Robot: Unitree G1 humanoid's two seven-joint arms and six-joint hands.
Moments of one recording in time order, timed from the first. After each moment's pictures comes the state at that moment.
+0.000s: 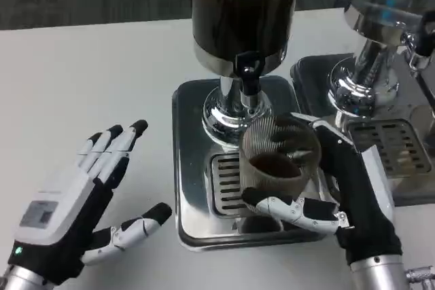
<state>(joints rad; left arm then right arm) 0.15 0.59 -0.10 0.32 0.69 -0.69 0.39 0.19 -0.05 0.17 0.07 -0.33 -0.50 -0.18</state>
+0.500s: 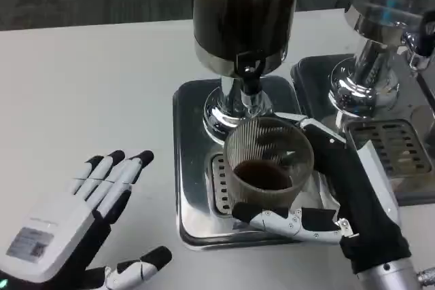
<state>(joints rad) 0.37 0.67 -0.04 0.07 0.76 -0.64 0.37 0.27 -0.10 0.19 -0.13 -0.28 -0.47 -0.03</state>
